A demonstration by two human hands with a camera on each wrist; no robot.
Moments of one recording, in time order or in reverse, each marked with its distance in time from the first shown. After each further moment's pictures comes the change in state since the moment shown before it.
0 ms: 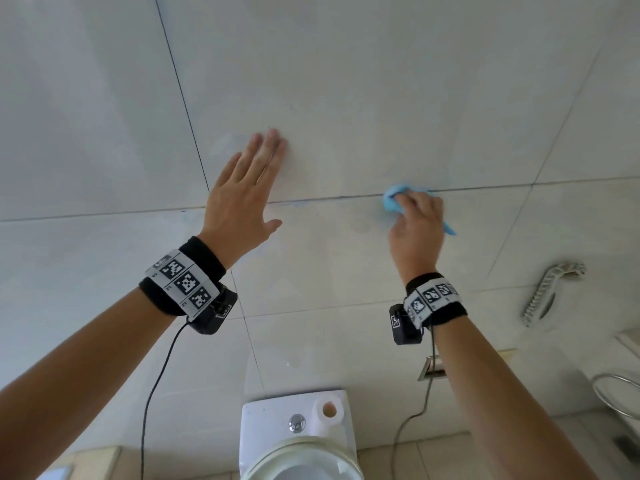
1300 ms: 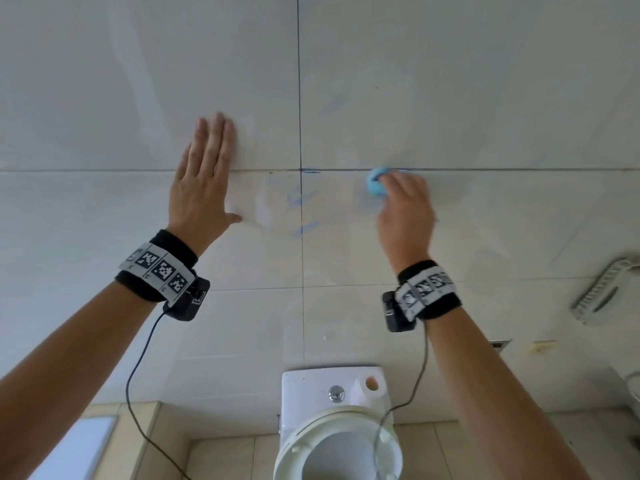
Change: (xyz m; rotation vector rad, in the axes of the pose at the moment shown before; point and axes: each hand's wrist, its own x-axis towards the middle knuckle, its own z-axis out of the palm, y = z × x) left_hand -0.115 -0.154 0.012 0.009 -0.027 -0.258; right_hand -0.034 -0.153 0.048 0.071 -0.082 -0.088
